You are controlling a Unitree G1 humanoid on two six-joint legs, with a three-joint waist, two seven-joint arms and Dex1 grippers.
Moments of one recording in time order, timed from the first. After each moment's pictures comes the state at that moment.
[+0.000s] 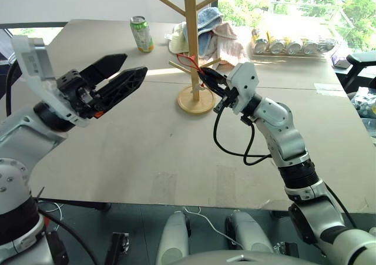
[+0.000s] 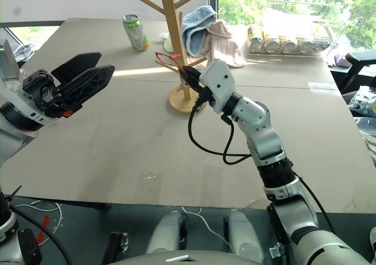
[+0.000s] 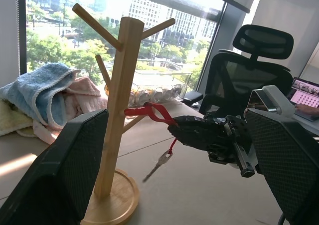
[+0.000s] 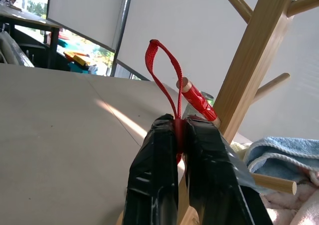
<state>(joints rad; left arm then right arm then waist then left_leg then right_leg) -0.31 0.82 0.58 -0.46 -1.31 0.82 -0.48 -0.65 -0.15 0.20 0.00 0.12 0.06 0.56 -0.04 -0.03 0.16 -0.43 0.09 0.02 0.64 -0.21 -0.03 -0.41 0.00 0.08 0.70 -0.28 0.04</state>
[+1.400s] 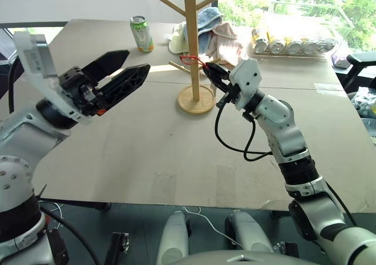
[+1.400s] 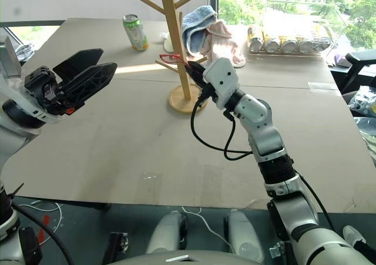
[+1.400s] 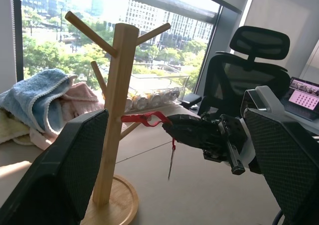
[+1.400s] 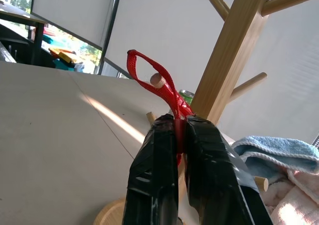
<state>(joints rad) -0.32 0.83 0.54 -0.46 -1.30 0.79 -0.48 -0.68 -0.16 0.18 0.06 0.09 0.02 0.54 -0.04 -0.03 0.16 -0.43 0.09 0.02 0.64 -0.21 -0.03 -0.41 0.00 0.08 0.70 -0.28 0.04</state>
